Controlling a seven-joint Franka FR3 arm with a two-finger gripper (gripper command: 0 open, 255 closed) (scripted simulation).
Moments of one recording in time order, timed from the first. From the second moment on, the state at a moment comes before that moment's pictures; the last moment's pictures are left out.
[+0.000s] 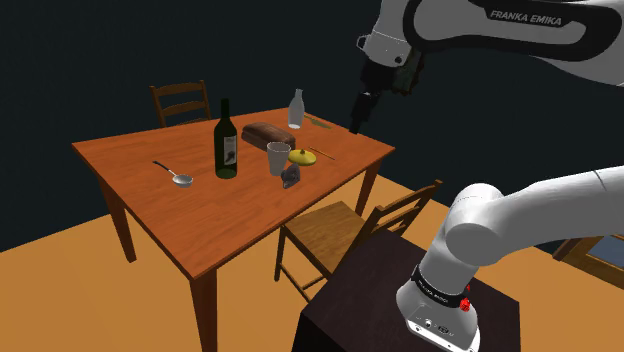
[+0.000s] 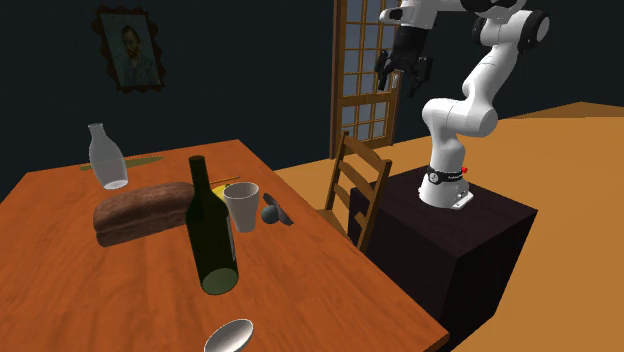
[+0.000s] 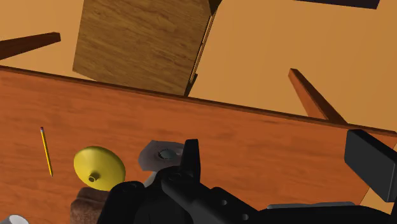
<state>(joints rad) 0.01 -0.82 0.05 -2.40 -0.05 1.71 -0.15</state>
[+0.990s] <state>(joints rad) -0.12 -0.35 0.18 -2.31 -0.15 2.02 0.18</state>
